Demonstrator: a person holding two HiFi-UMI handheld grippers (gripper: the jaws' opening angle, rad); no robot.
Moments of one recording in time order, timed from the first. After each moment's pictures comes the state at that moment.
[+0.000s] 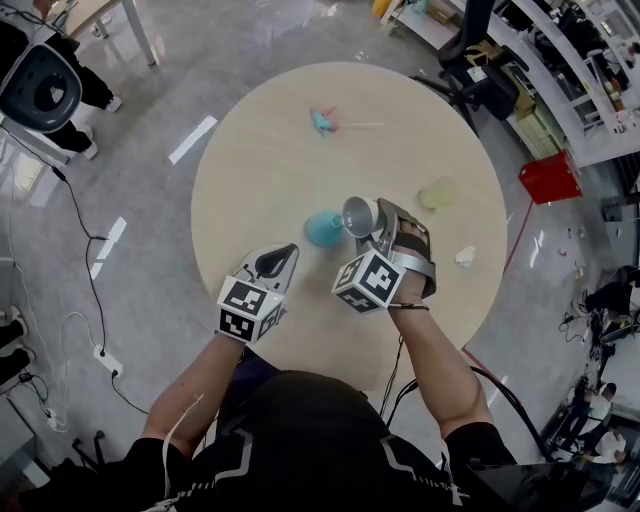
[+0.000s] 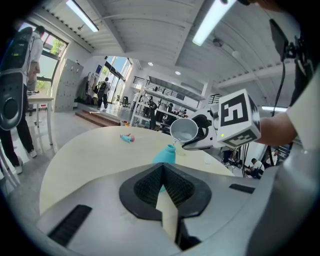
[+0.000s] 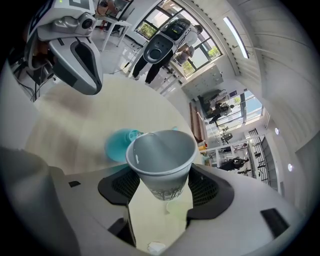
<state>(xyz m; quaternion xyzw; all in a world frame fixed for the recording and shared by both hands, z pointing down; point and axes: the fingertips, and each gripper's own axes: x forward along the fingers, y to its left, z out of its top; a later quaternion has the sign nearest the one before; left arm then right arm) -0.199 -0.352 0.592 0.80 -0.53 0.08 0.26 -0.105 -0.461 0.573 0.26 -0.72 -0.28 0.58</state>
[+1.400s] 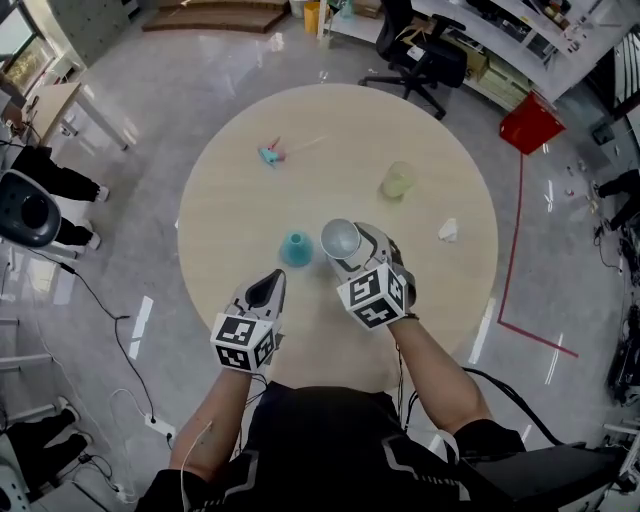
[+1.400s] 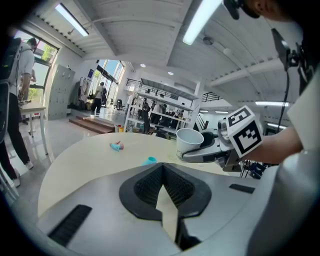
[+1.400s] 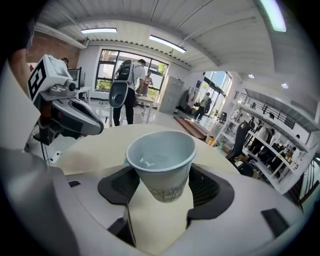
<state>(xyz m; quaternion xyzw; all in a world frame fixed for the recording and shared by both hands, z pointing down) -0.168 -0.352 0.554 0.82 -0.51 0.09 0.23 -0.066 -0.430 0.556 0.34 -0.86 -0.04 0.37</state>
